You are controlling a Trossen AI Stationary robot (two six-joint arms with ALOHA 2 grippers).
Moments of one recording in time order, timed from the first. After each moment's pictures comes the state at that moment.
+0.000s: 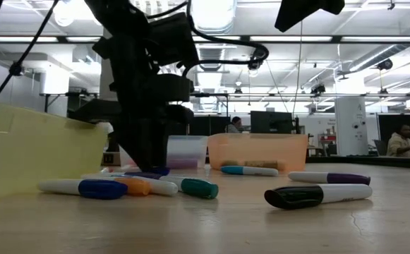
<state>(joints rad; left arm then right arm) -0.07 1.82 1.08 -0.48 0.04 0.47 0.25 1.43 1.45 -1.12 0.63 0.92</state>
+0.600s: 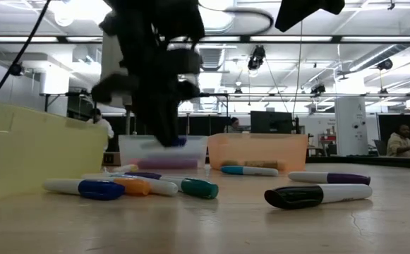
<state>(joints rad) -0.07 1.75 1.19 -0.59 -0.04 0.44 0.26 1.43 1.45 -1.12 0.63 0.92</state>
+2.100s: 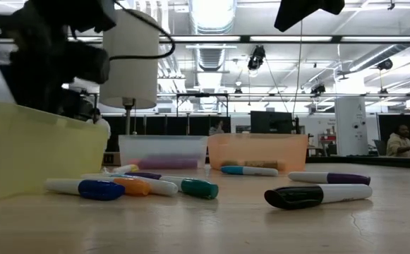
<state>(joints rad) -0.18 1.27 0.73 -0.67 0.25 -0.50 0.26 1.43 1.45 -1.11 0.63 0.92</state>
